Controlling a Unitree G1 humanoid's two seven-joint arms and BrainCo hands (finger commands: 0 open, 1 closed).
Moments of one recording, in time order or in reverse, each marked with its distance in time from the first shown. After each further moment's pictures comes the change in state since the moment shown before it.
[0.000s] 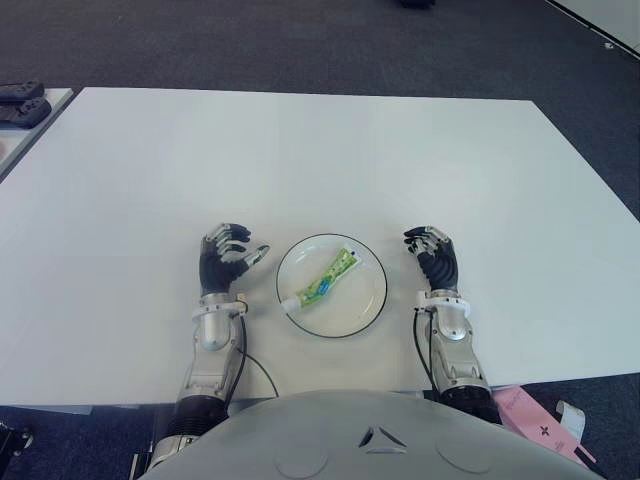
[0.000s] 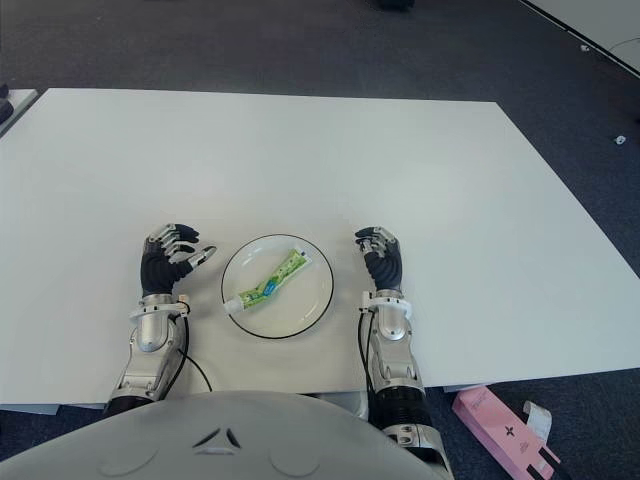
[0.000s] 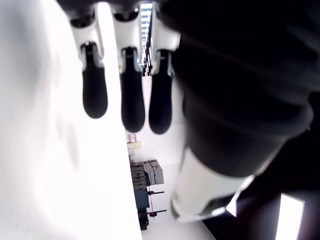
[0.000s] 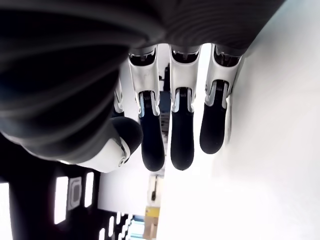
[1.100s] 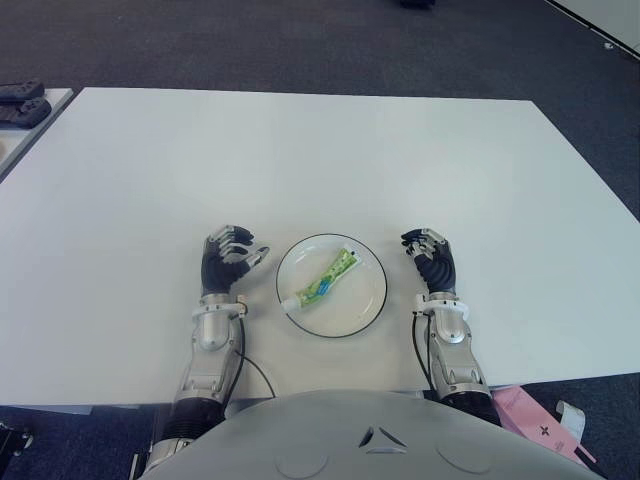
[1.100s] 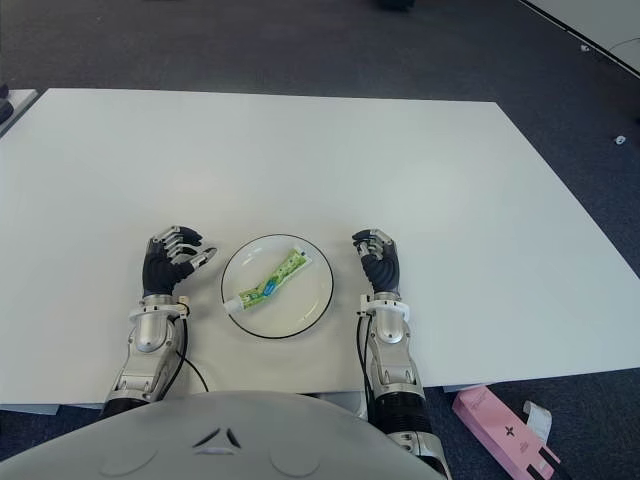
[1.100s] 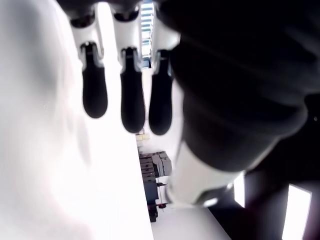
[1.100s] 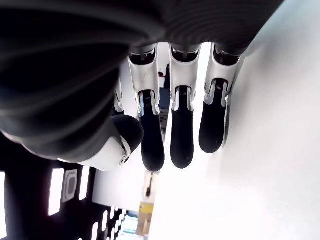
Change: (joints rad) left arm 0.015 0.017 -0.011 -0.040 0.005 0.069 -0.027; right arm 0.033 0.002 0.017 -0.054 -0.026 0.037 -0.006
